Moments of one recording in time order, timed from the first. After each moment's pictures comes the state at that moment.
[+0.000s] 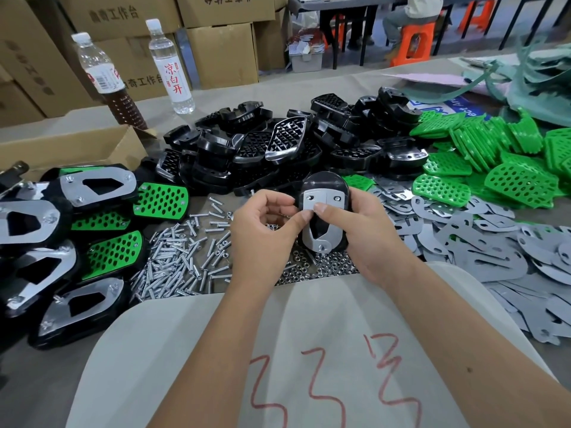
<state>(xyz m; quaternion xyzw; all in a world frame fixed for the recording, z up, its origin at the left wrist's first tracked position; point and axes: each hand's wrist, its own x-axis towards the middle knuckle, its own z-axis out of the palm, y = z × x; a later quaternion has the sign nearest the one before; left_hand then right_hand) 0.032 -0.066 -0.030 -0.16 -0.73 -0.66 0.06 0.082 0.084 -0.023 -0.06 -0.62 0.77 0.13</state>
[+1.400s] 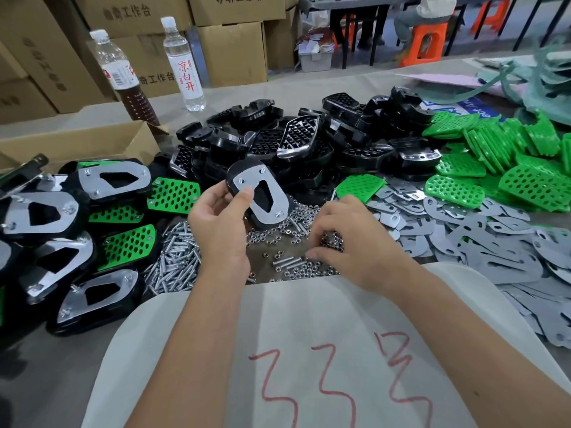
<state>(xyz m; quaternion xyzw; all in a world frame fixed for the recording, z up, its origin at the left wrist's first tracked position) 0.006 -0.098 -0.015 0.07 -0.58 -0.80 0.09 0.093 0.077 -0.017 0.08 -0.94 0.31 0.12</state>
